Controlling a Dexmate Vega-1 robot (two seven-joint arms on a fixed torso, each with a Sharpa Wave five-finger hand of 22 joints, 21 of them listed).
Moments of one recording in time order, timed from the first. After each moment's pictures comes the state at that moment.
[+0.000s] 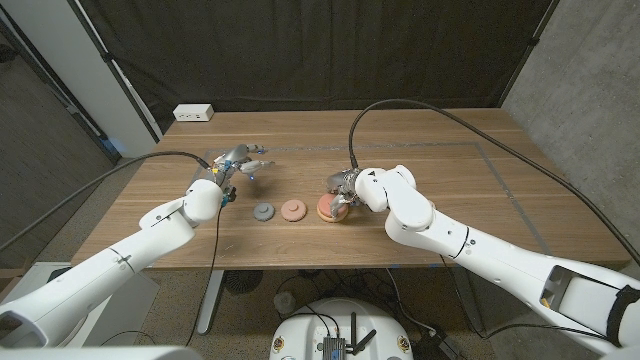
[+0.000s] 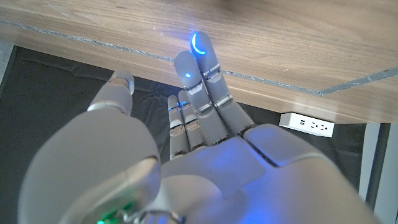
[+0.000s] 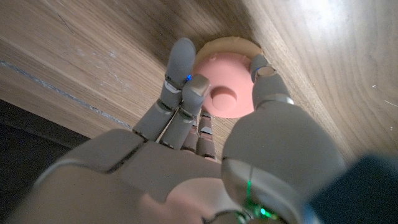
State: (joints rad) left arm 0.95 0.88 0.45 -1.77 0.08 0.21 0.29; left_hand 0.75 0.01 0.35 -0.16 0.24 0.46 0.00 0.21 0.21 0.47 -0.10 0.22 0.39 1.02 -0.16 1.34 0.55 0.86 -0.11 1.25 0.21; right arm -0.60 -0.56 -1.01 -2.02 -1.03 -0.63 0.86; right_hand 0.99 0.04 0.33 -0.27 0.36 0.41 0.09 0.26 0.23 0.45 0.05 0.20 0.63 1.10 -0.20 1.37 1.19 1.05 -0.18 1.46 0.19
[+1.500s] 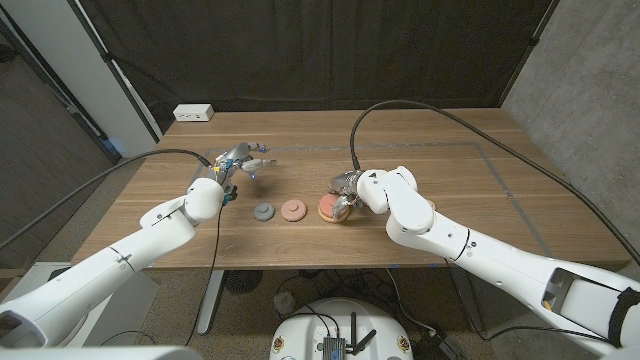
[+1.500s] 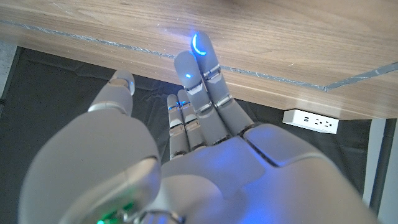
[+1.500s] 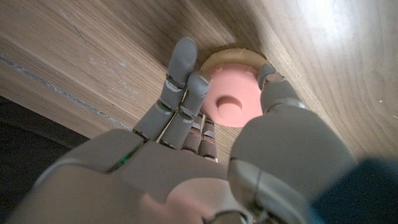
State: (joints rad) left arm 0.96 0.88 0.45 -1.79 0.08 0.22 0.29; left_hand 0.75 0.01 0.36 -0.16 0.24 0.48 0.00 0.21 0.21 0.48 -0.10 0.22 0.39 1.01 -0.16 1.35 0.54 0.85 -0.10 1.27 0.20; right arm -0.61 -0.56 -1.01 -2.02 -1.09 -0.63 0.91; right_hand 0.91 -0.06 0.40 -0.16 0.32 0.30 -0.01 0.20 0.26 0.39 -0.04 0.18 0.57 1.06 -0.19 1.23 1.15 1.00 -0.16 1.42 0.18
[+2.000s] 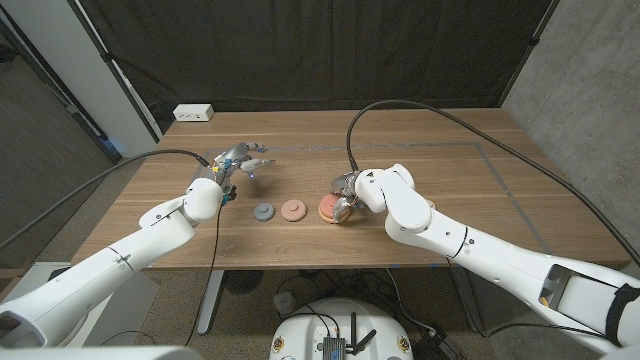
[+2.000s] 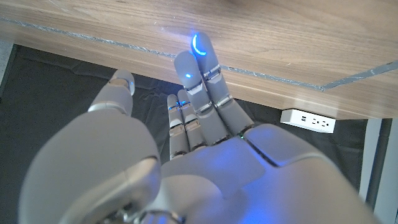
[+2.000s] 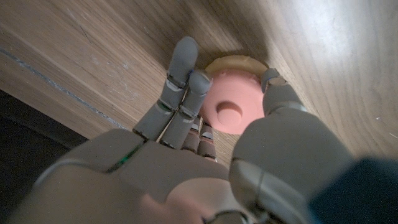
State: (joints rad) left arm 0.96 0.88 0.45 -1.79 0.08 0.21 0.30; left_hand 0.75 0.01 0.36 -0.17 0.24 0.48 0.00 0.21 0.21 0.48 -0.10 0.22 0.39 1.01 -0.16 1.35 0.54 0.85 -0.11 1.28 0.20; right arm -0.59 -0.56 -1.03 -2.01 -1.14 -0.59 0.96; right_hand 0.88 -0.09 0.38 -0.15 0.29 0.25 0.02 0.20 0.25 0.33 0.00 0.18 0.54 1.06 -0.18 1.20 1.15 0.98 -0.15 1.40 0.18
